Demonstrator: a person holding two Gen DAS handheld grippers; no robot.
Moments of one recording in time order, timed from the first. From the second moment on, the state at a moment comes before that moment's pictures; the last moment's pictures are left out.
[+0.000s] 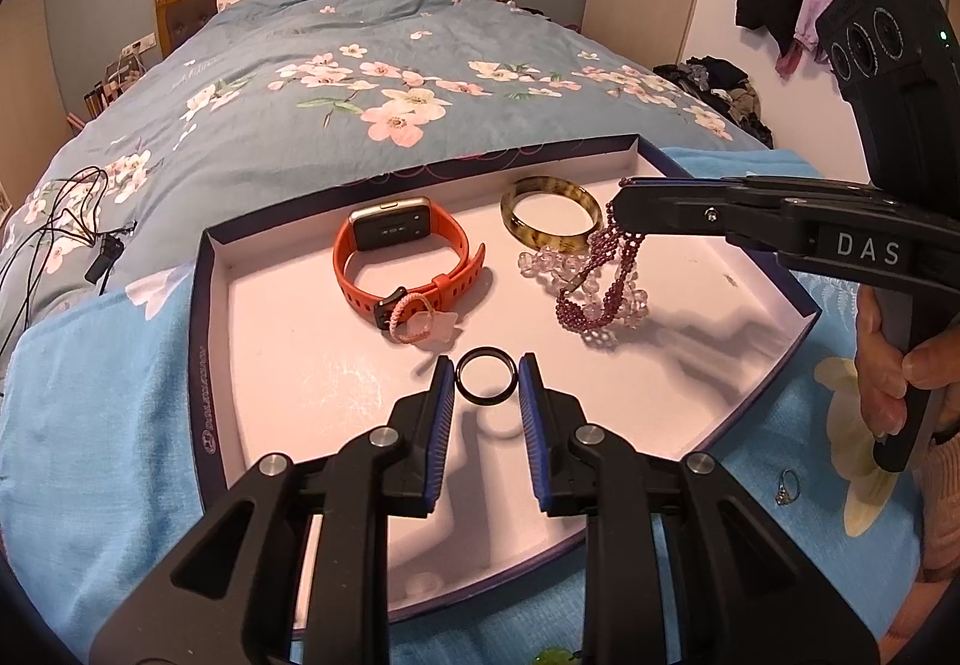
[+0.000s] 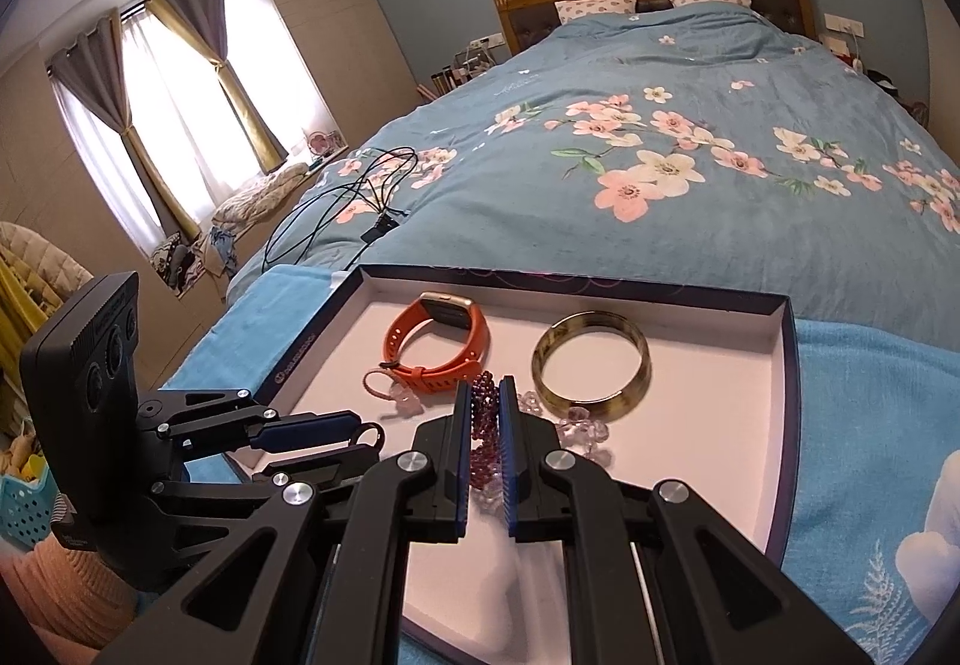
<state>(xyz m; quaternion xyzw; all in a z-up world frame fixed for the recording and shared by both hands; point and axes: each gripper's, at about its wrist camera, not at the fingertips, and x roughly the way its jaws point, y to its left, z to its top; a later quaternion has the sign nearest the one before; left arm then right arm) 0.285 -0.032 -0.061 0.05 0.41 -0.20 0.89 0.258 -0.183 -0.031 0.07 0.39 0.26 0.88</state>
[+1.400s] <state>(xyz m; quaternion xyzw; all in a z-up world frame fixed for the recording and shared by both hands) 0.236 0.009 -0.022 -0.01 0.35 -0.17 0.92 0.215 -0.213 -0.023 0.07 0.38 0.23 0.89</state>
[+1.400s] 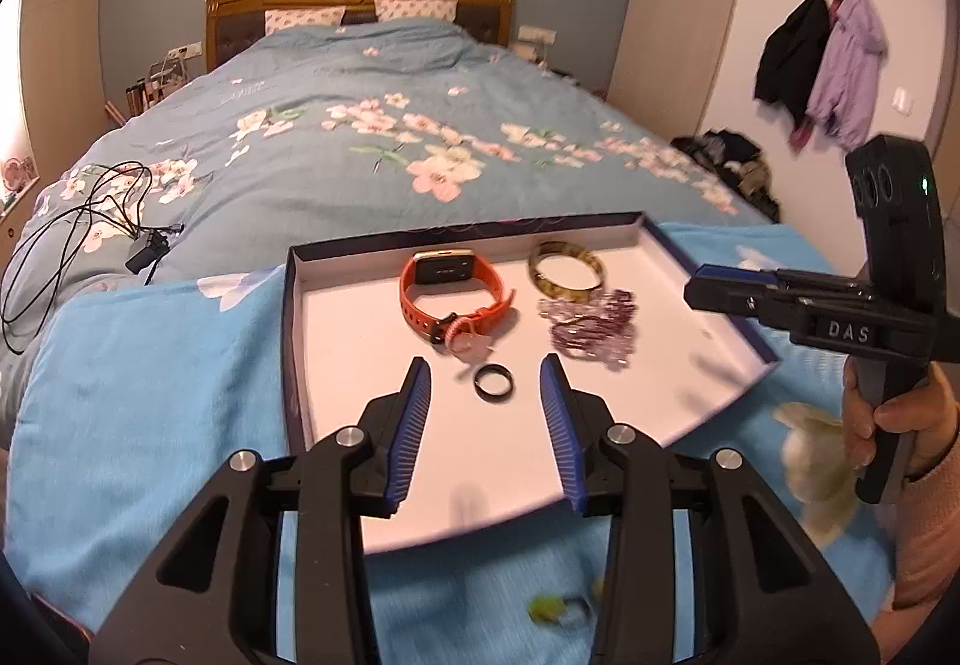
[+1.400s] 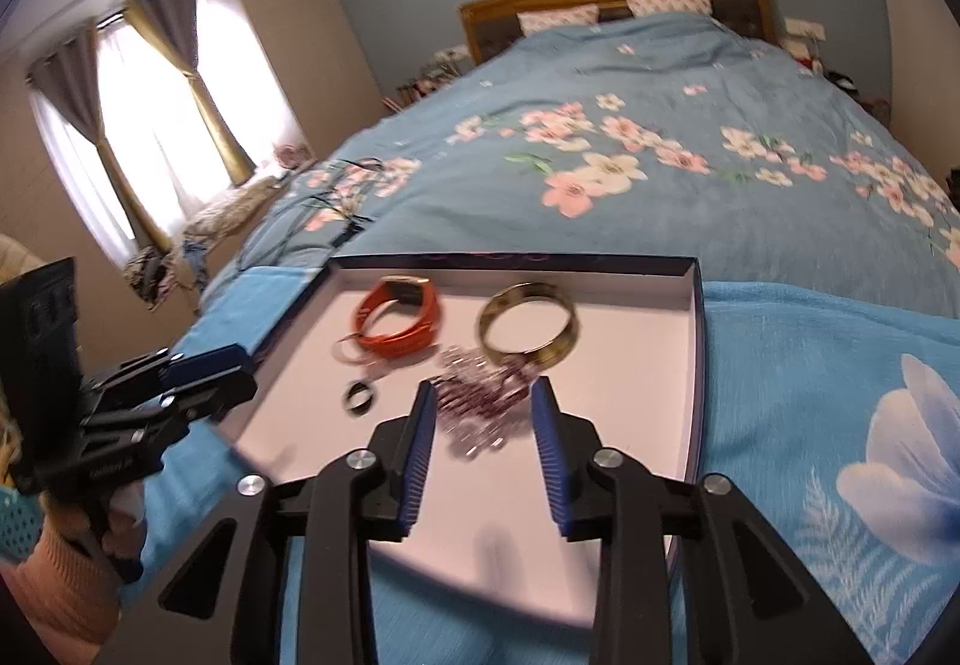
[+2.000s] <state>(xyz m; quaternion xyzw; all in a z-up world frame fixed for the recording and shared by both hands) 0.144 0.000 -0.058 0.05 0.38 -0.22 0.90 0.105 -0.195 -0.058 0.04 0.42 0.29 0.86</state>
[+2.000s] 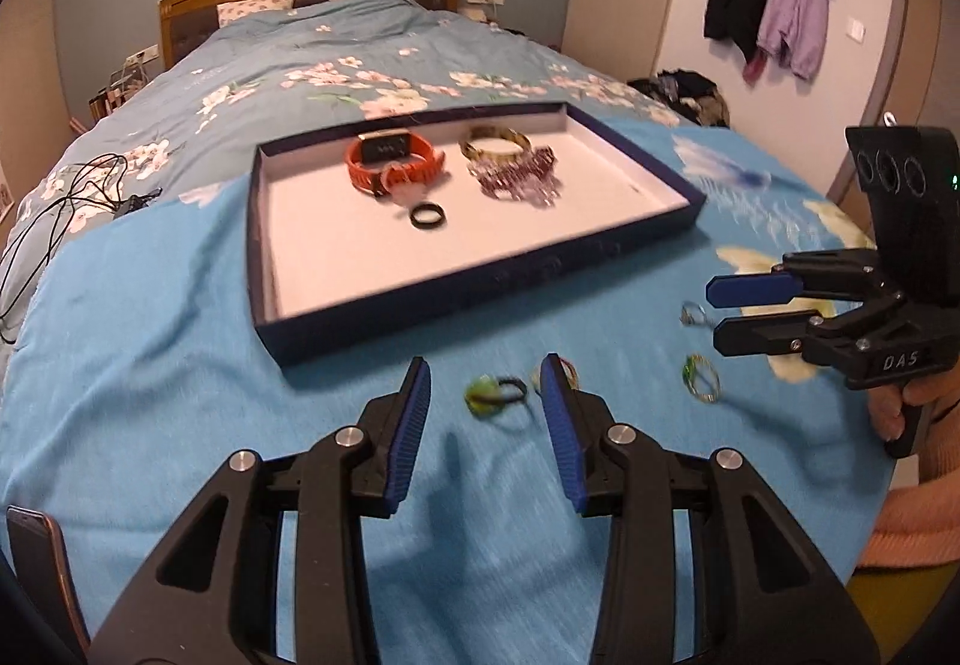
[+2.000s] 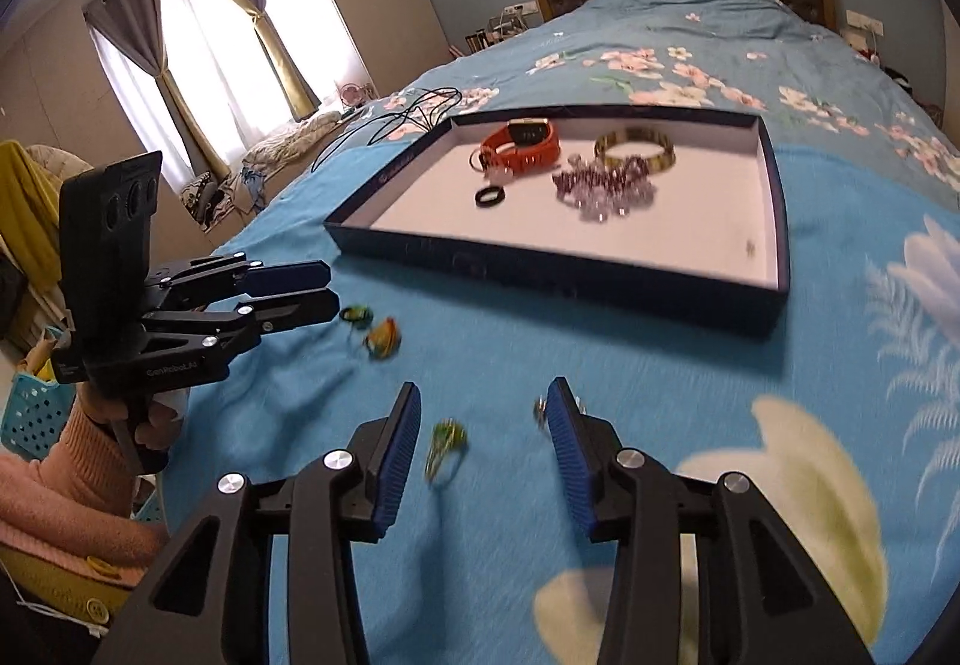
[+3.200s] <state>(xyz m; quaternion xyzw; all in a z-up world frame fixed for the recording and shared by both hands) 0.124 -0.002 -0.078 0.03 0.42 -0.23 0.88 0.105 -0.197 -0.064 0.00 0.43 0.24 0.87</state>
